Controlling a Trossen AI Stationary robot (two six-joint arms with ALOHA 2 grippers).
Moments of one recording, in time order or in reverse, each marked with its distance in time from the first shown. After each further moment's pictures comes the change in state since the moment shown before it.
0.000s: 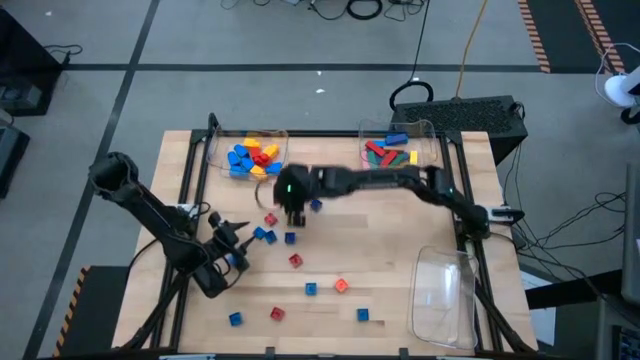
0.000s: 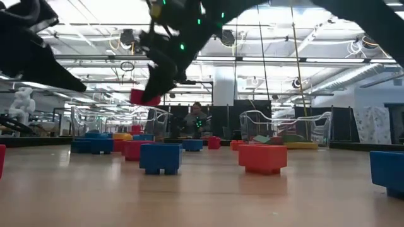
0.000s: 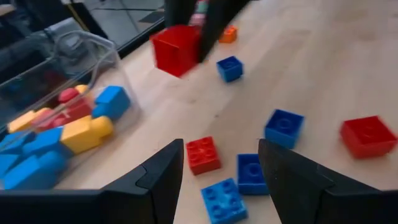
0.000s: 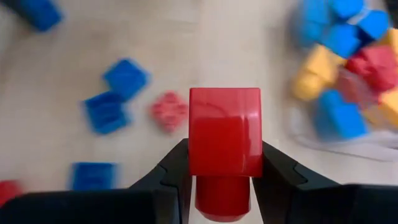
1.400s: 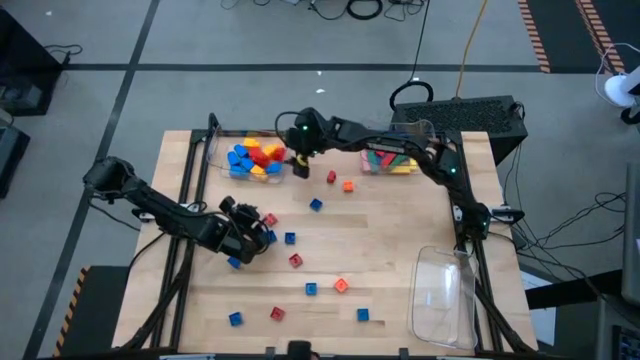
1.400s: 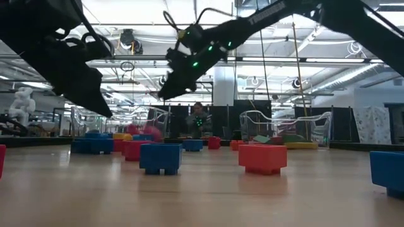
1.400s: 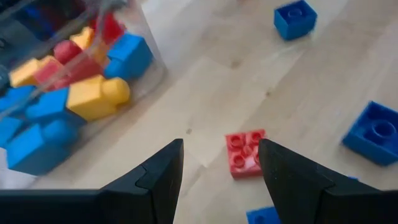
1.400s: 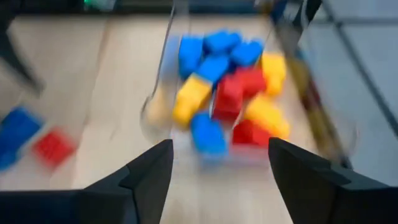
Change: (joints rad) left arm 0.412 0.000 0.000 0.178 0.279 0.313; right arm -0.306 -0.019 0.000 0.151 -0.250 -0.086
